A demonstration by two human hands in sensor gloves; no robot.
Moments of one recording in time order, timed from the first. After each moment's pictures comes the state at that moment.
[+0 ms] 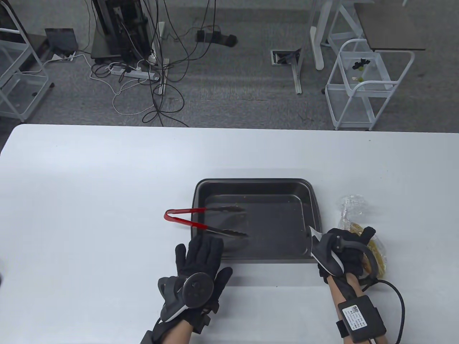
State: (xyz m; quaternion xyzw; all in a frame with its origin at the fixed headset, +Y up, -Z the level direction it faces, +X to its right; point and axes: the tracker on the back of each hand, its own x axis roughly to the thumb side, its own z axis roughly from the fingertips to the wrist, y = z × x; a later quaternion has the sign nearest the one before) left_hand -0.116 -0.738 -0.185 0.06 -0.12 0.19 0.97; right_hand 0.212 -0.742 -0.280 0.13 0.03 -0.97 0.22
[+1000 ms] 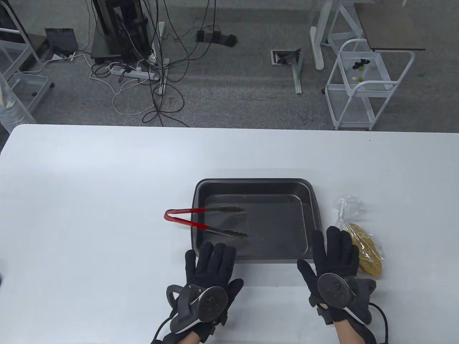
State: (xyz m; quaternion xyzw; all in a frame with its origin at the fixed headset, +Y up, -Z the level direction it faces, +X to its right) left_hand -0.092 -0.729 -0.165 0.05 -0.16 0.14 0.98; right_hand 0.215 -0.741 -0.194 -0.06 0.12 -0.99 -0.09
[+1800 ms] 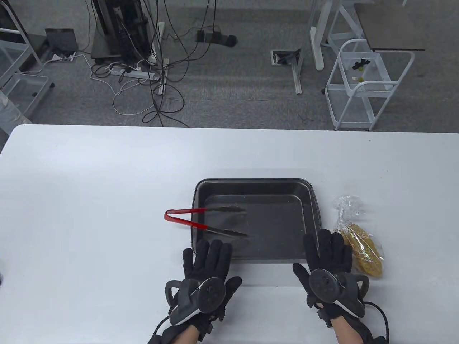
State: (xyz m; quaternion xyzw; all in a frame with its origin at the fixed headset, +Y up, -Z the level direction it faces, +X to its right) left_hand -0.095 -0.735 -0.175 0.02 -0.14 0.14 0.98; right_hand 0.208 -0.748 -0.198 -0.08 0.08 -0.99 -0.07
